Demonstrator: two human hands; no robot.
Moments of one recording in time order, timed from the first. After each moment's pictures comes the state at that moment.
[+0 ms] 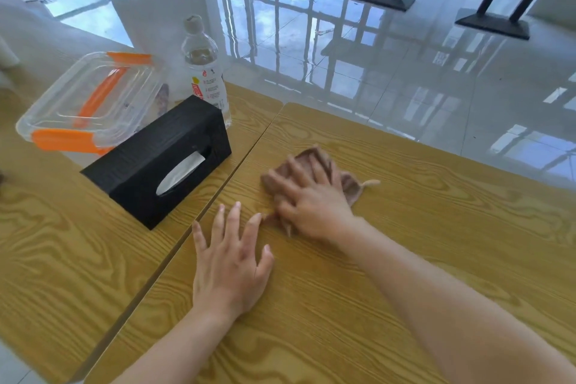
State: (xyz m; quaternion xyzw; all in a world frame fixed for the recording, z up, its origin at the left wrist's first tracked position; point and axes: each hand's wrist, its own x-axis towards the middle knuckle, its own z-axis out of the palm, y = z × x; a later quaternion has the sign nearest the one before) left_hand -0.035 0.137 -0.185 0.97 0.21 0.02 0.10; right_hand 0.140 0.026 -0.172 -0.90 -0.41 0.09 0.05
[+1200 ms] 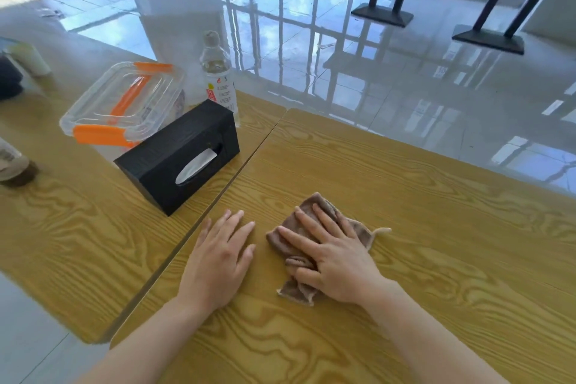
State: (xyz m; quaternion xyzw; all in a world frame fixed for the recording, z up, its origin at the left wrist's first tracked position) left_hand -0.082 0.158 -0.184 0.98 0.12 0.04 0.15; right_hand 0.047 -0.055 -0.165 -0.88 -0.47 0.10 0.04
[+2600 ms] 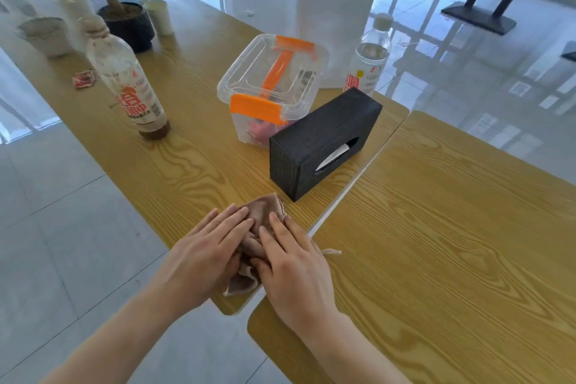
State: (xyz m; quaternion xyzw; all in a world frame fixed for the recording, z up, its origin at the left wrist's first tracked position) left_hand -0.221 0.336 -0.184 1.00 0.07 0.04 0.05; right_hand -0.109 0.167 -0.186 -0.86 -0.48 0.01 0.18
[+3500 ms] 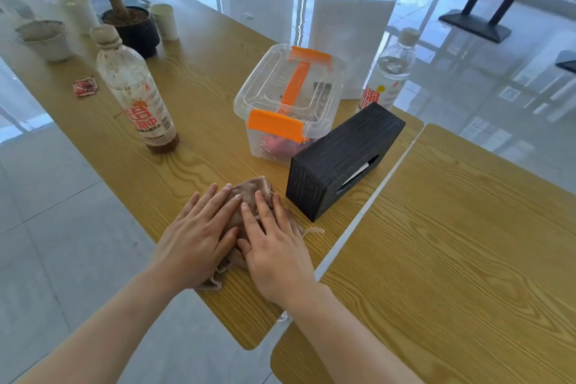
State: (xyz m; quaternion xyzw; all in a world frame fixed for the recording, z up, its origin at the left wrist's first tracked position) left_hand -0.203 0.406 -0.193 0.98 0.18 0.04 0.06; right_hand -0.093 0.256 -0.193 -0.84 -0.51 0.10 0.16
